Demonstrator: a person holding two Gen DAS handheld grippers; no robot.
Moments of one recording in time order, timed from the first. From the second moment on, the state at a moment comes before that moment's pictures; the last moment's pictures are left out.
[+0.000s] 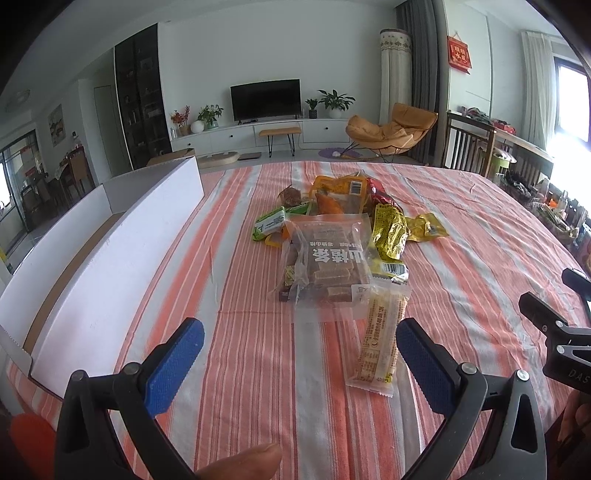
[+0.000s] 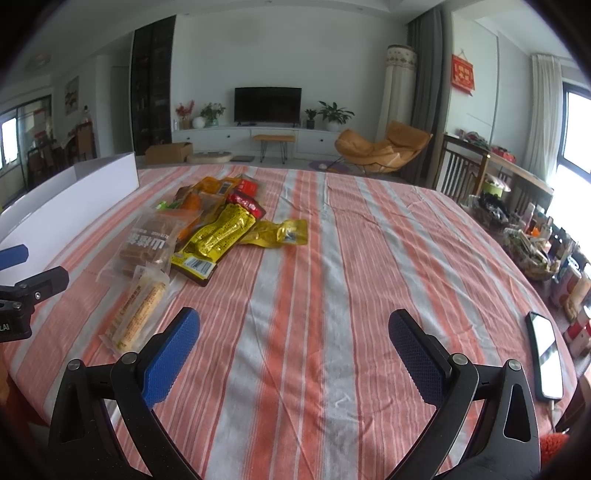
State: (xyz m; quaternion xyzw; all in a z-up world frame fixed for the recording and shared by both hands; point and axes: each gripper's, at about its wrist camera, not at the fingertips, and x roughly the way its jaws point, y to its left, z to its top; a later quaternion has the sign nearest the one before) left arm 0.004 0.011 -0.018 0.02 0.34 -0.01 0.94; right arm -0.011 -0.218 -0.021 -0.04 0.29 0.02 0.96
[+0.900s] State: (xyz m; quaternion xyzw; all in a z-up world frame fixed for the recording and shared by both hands) left arm 0.006 0.012 -0.021 0.02 0.34 -0.01 0.94; right arm -0.009 -0.215 -0.023 -0.04 0.29 0.02 0.96
